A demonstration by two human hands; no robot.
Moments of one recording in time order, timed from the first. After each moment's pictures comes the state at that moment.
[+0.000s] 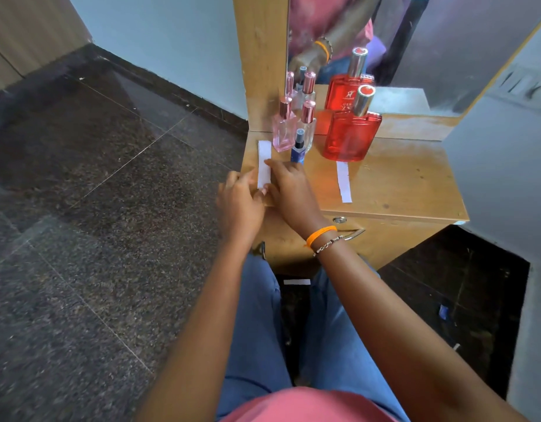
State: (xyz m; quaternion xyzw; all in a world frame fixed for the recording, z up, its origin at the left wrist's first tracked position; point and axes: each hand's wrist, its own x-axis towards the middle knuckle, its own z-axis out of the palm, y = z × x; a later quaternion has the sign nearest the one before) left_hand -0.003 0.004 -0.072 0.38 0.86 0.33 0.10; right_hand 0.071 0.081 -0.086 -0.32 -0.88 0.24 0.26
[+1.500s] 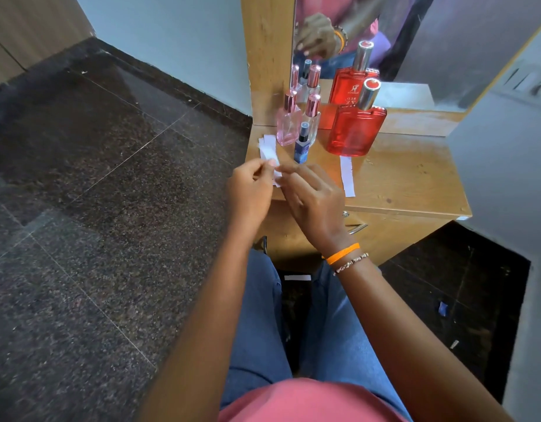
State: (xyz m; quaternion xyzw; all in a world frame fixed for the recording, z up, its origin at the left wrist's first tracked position) left_hand 0.012 -0.001 -0.040 0.32 0.75 0.53 0.21; right_hand 0.112 0.056 -0.070 -0.21 -0.86 0.06 0.47
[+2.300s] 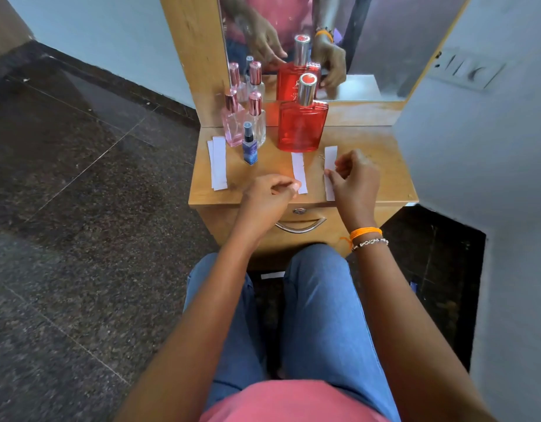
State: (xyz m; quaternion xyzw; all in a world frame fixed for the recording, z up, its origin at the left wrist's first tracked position) left_hand 0.078 0.039 -0.052 0.40 0.71 0.45 0.36; right_hand 0.203 0.137 -0.085 -0.55 -0.71 0.22 0.39
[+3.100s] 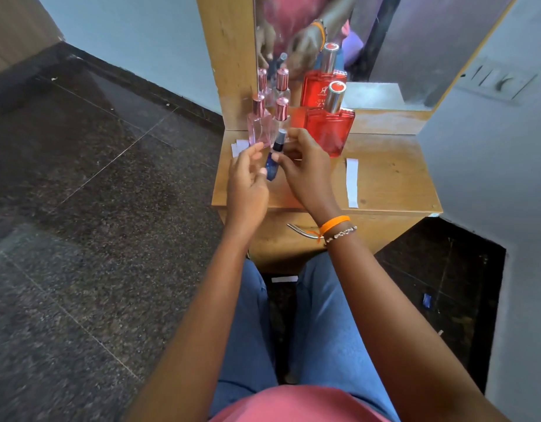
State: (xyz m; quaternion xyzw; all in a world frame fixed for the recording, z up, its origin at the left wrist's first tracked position) left_hand 0.032 0.033 -0.056 0.35 0.70 0.57 0.23; right_hand 0.108 0.106 -0.048 -0.37 -0.72 0.42 0.41
